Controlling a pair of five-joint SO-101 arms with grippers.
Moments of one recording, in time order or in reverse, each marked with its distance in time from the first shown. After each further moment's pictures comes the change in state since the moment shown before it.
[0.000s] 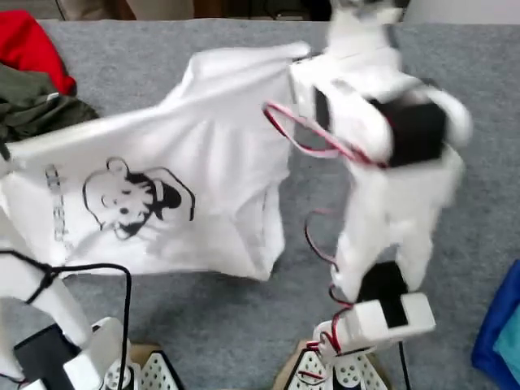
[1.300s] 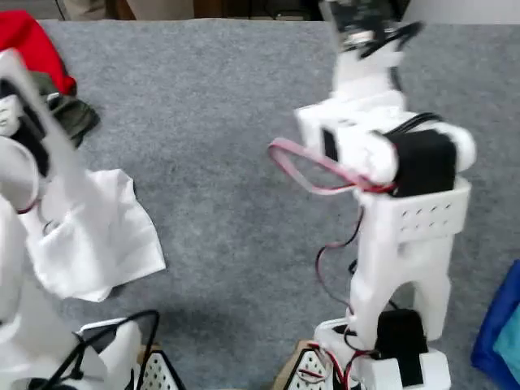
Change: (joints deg) left arm 24.4 -13.9 -8.4 -12.0 6.6; right arm 4.7 -15.7 34.1 0.2 -2.4
